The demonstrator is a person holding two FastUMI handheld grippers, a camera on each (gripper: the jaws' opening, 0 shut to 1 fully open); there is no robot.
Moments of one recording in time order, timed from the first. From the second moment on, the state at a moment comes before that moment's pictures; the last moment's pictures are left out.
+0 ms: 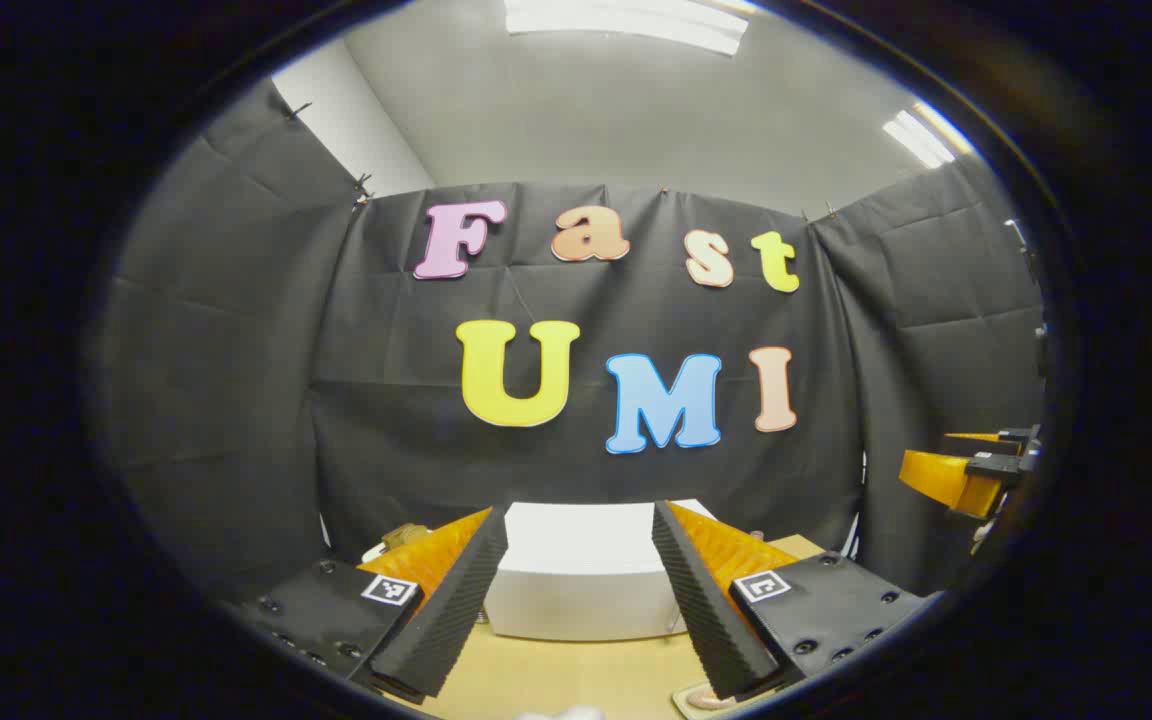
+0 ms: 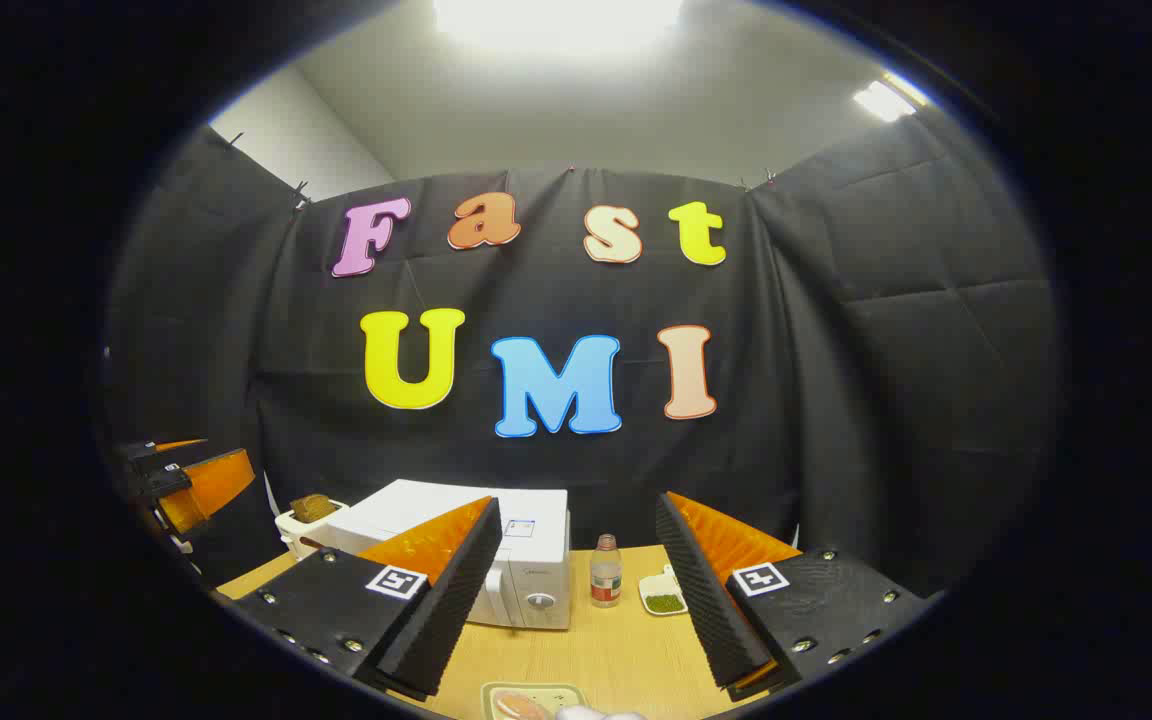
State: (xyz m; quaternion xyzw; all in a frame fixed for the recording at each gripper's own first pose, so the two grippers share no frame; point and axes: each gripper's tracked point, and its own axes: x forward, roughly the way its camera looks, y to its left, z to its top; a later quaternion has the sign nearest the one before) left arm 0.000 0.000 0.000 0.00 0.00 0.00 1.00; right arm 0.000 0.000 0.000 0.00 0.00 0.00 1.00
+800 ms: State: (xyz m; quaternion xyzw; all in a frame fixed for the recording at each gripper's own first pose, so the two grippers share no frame) left arm 0.025 0.016 -0.040 0.03 0.01 0.02 1.00; right arm 0.006 -0.001 -0.002 0.00 0.00 0.00 1.00
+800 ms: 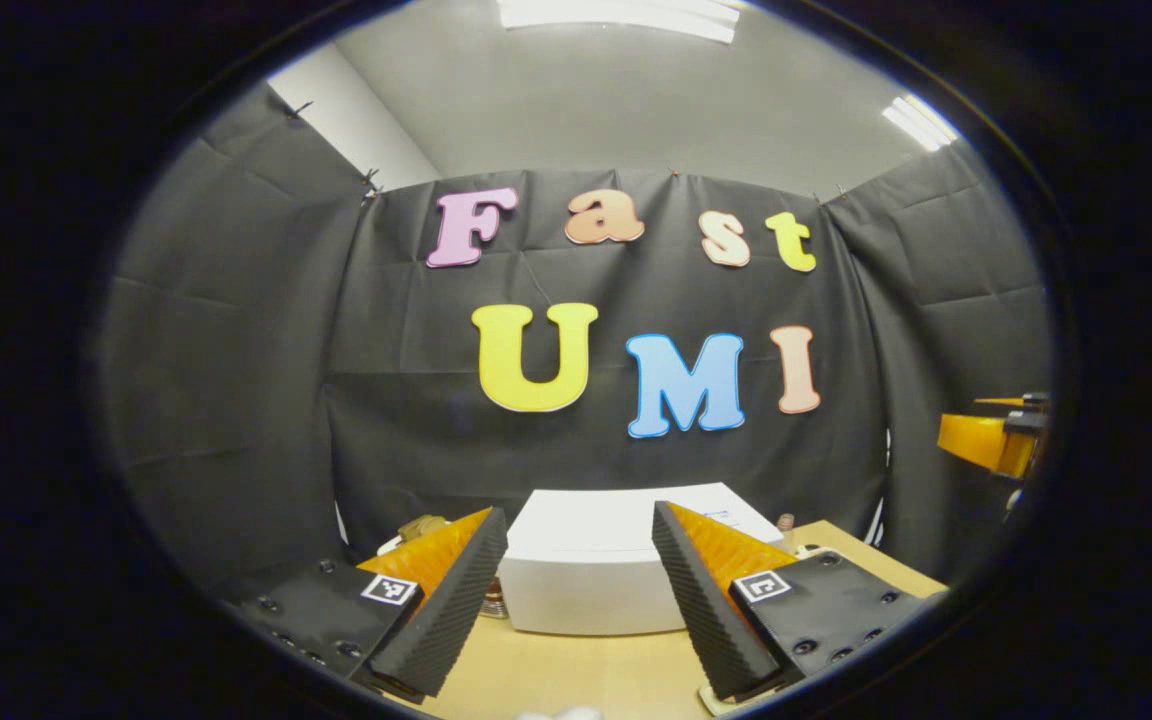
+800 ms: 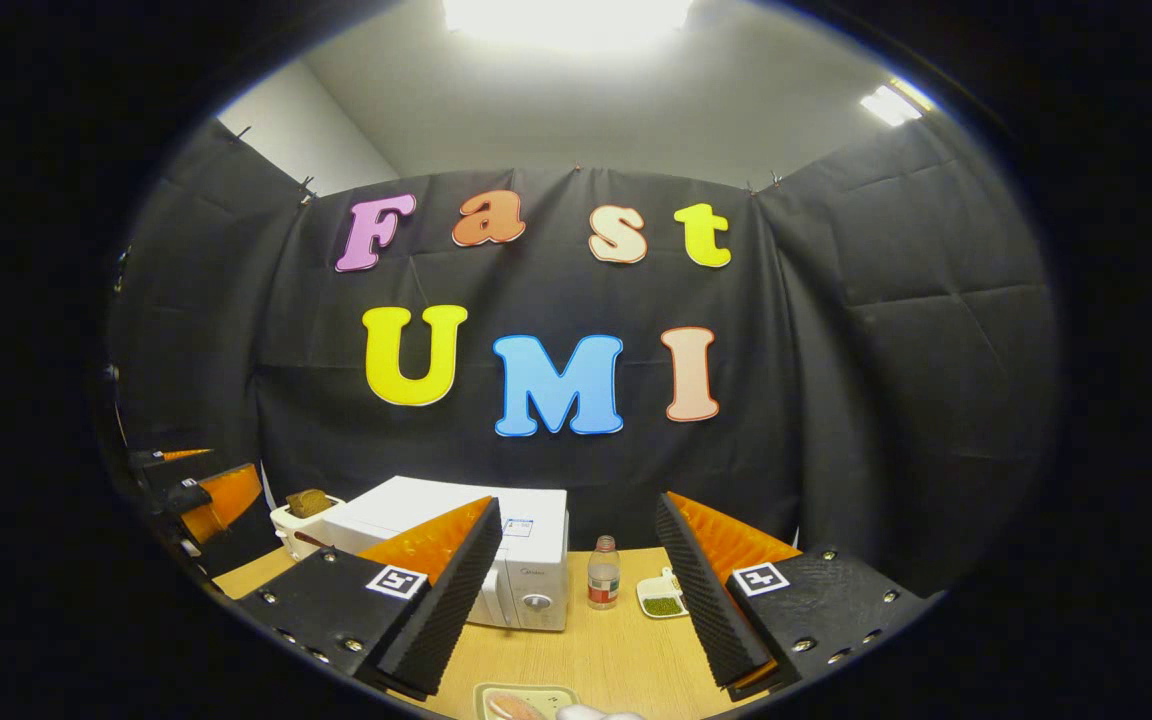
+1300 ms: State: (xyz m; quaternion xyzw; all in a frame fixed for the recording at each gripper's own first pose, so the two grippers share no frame) left arm 0.094 -0.061 -0.237 0.02 0.08 -0.02 1.00; right arm 0.004 -0.030 0.003 0.01 0.02 -0.01 1.00
